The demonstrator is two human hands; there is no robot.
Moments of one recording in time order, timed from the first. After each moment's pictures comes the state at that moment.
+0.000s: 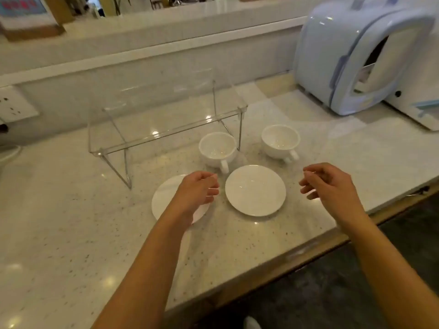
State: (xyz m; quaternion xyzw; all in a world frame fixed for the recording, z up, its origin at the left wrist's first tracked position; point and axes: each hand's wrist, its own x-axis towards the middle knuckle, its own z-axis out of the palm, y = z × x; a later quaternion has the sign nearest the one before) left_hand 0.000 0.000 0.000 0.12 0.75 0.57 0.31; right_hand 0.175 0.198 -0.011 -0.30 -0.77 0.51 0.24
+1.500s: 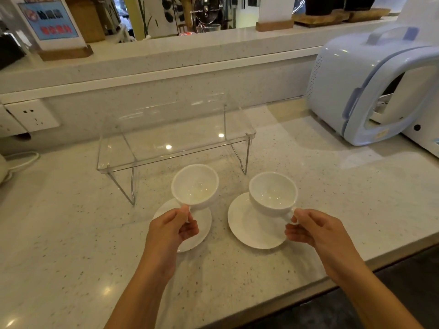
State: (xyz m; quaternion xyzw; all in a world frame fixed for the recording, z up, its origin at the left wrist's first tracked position) left_hand 0.024 -0.044 0.001 0.01 0.69 0.70 0.18; right_hand 0.172 0.178 -0.018 -0.31 -0.64 0.68 0.18
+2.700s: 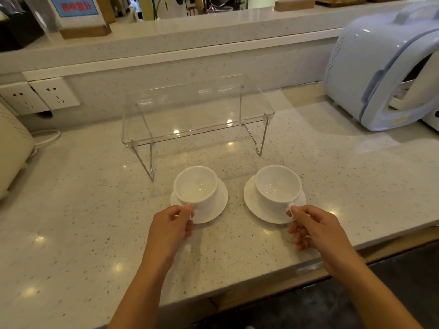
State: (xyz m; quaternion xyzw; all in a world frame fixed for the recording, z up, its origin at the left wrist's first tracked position) left_hand 0.035 -0.090 -0.019 -0.01 0.80 0.59 0.14; right_hand 0.179 0.130 -0.021 -0.33 -0.67 0.65 0.13
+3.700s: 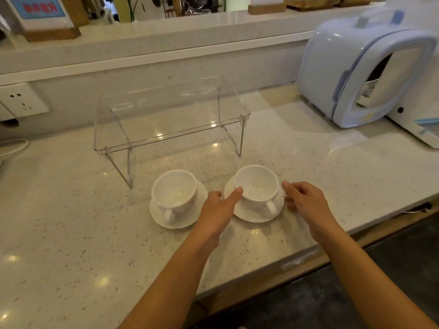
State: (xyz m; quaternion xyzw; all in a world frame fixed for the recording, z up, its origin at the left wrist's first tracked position) left_hand 0.059 0.015 -0.006 0.05 0.75 0.56 0.36; right_hand 0.155 0.176 -0.024 -0.37 -0.69 0.59 0.17
